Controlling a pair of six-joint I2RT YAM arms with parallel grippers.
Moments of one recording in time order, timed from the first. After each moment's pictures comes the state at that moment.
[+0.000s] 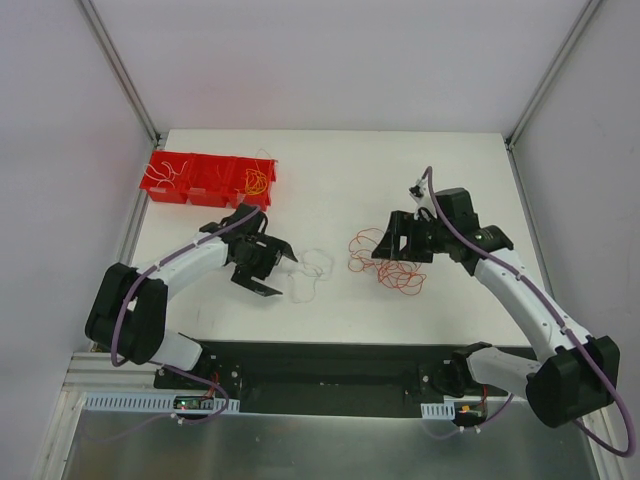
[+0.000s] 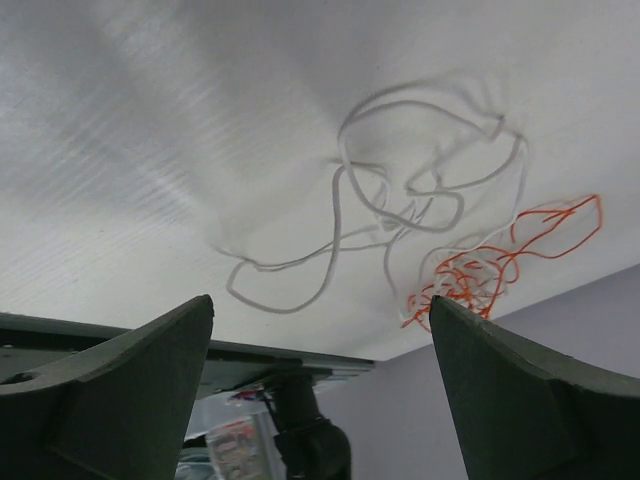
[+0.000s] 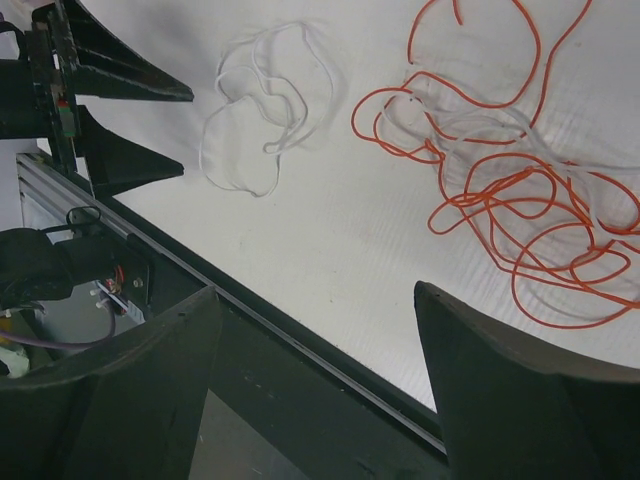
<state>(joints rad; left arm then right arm) -0.42 1.43 0.84 -0.67 0.29 -1.55 0.38 1.15 0.95 -0.64 -0.45 0.41</state>
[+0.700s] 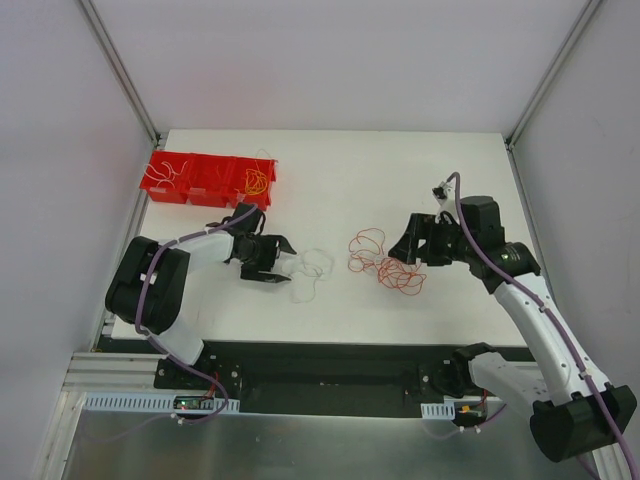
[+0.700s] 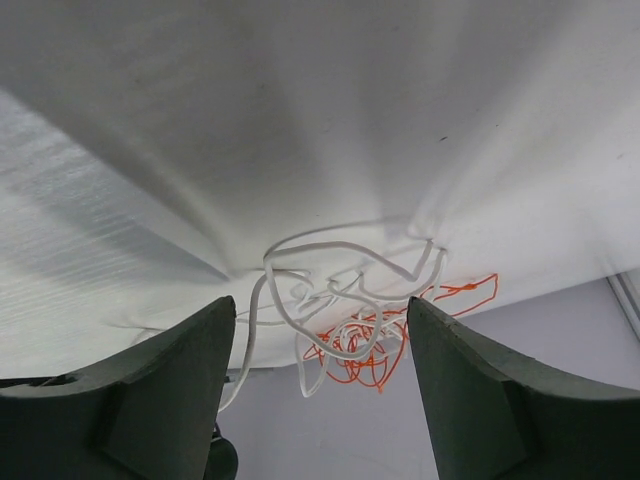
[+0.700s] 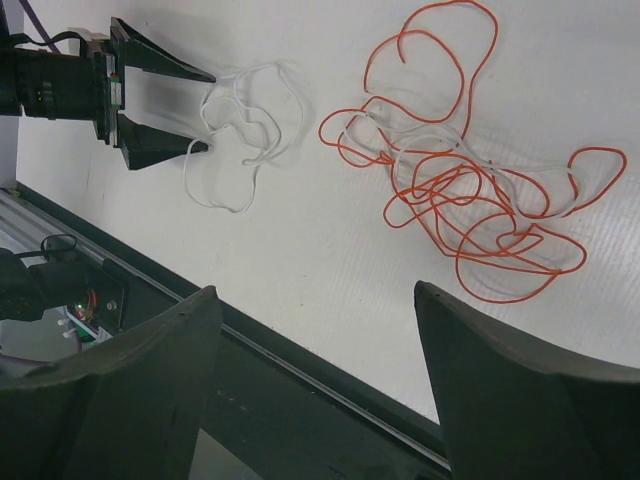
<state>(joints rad) -0.35 1.62 0.80 -0.41 0.37 -1.79 0.31 0.96 0.93 -0.72 -0.40 0.35</state>
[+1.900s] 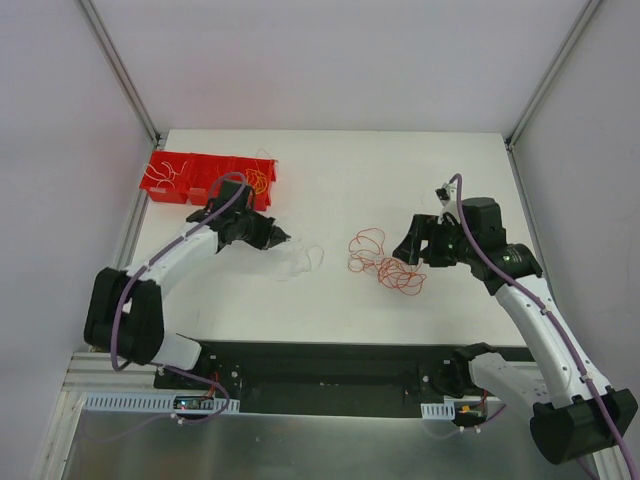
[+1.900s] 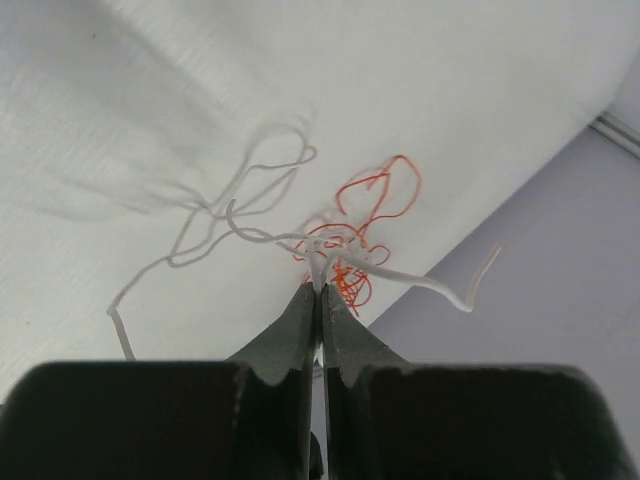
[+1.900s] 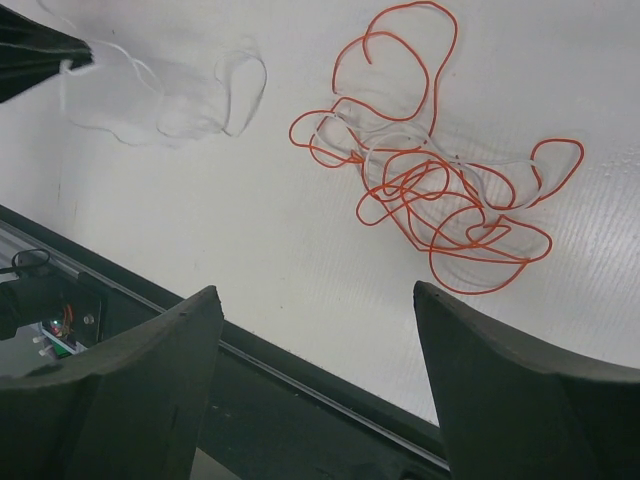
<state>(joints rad) -0.33 1.47 0.92 -0.42 0.31 -1.50 0.30 0.94 0.93 -0.74 -0.33 0.34</state>
